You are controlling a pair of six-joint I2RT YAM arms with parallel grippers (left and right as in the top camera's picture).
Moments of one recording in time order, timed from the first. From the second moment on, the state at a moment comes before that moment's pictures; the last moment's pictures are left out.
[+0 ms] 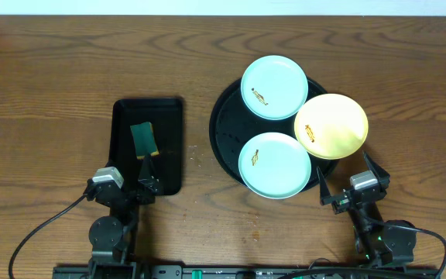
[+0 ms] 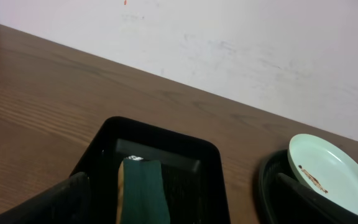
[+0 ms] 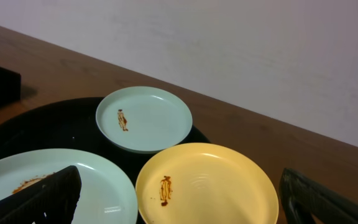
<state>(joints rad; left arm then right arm) -0.05 0.01 0.02 -0.11 -0.07 -0.33 0.06 0.01 0.01 -0.05 -0.23 -0.19</state>
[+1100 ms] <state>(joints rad) -0.05 0.08 0.02 -0.11 -0.07 -0.33 0.06 0.02 0.01 -0.05 -0.23 -0.19</state>
